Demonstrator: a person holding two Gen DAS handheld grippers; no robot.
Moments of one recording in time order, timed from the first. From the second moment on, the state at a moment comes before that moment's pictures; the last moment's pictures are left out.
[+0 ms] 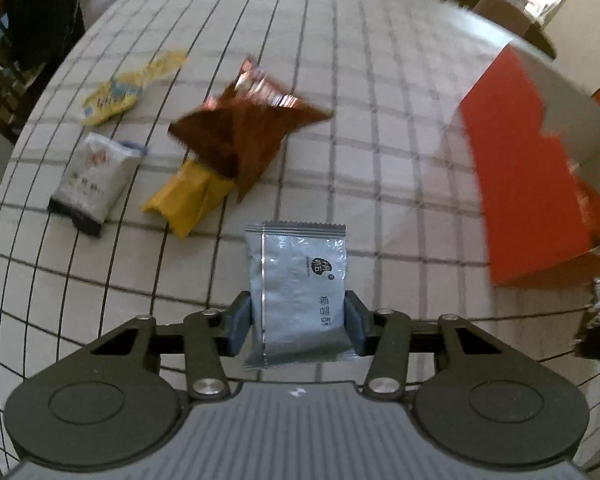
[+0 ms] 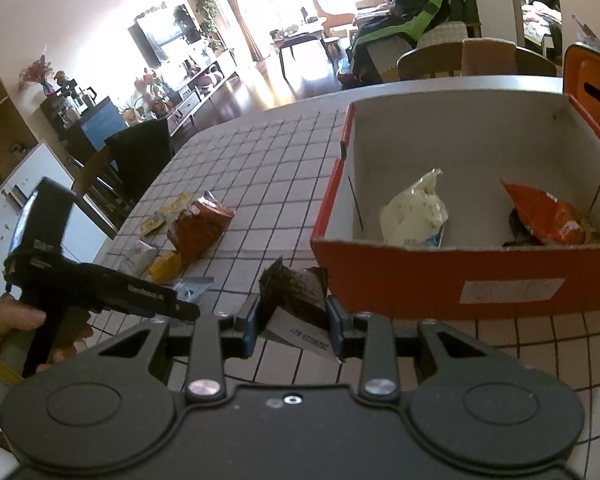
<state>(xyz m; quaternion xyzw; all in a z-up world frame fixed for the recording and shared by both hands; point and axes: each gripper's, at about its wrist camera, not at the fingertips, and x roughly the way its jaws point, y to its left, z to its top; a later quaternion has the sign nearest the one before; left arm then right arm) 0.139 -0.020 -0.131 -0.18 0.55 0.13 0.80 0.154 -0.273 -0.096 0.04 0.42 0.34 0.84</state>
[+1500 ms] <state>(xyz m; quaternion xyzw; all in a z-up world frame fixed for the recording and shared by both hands) 0.333 -0.188 -0.087 -0.08 0.56 0.00 0.82 0.287 -0.345 -0.107 -0.05 0.47 0.30 0.83</state>
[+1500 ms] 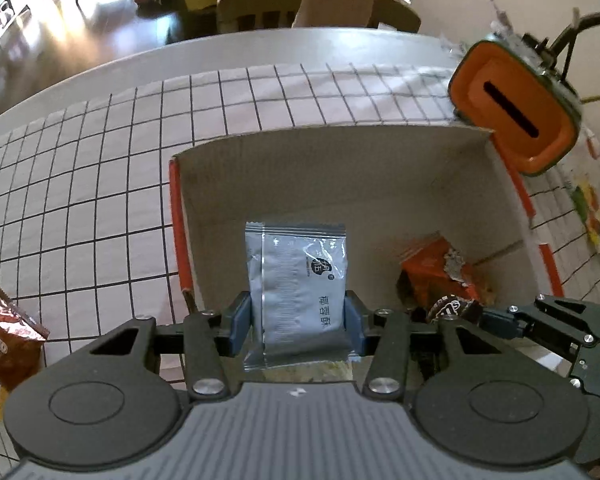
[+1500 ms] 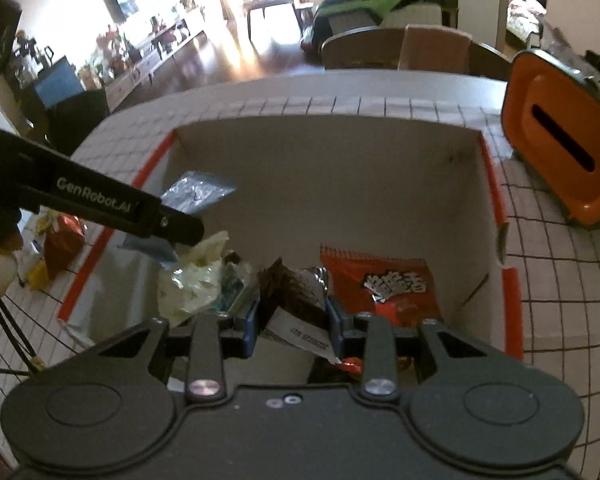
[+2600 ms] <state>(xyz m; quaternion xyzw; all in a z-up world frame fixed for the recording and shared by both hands) 0.302 -0.189 -0.068 -0.05 0.53 -0.04 0.85 0.263 -0.336 -0.081 -0.07 0.46 0.30 0.83</state>
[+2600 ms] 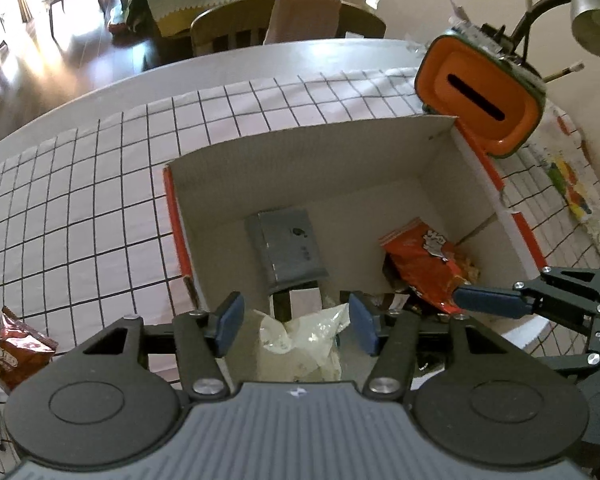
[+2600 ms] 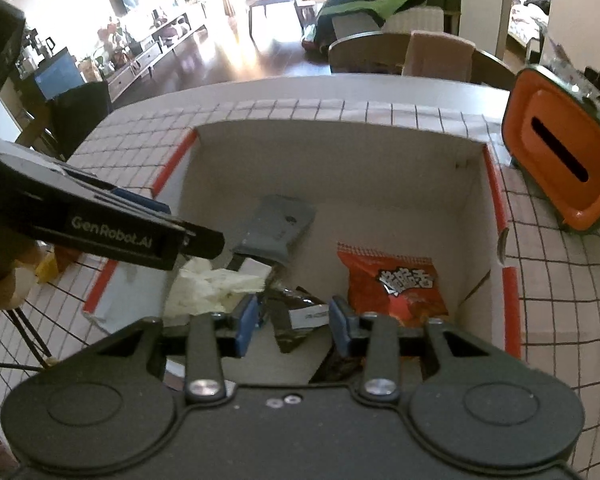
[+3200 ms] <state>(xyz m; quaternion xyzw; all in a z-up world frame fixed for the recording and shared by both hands) 0.232 -0.141 -0.019 -0.05 0.44 -0.05 0.90 0.215 -0.313 -0.031 -0.03 0.40 0.30 0.87</state>
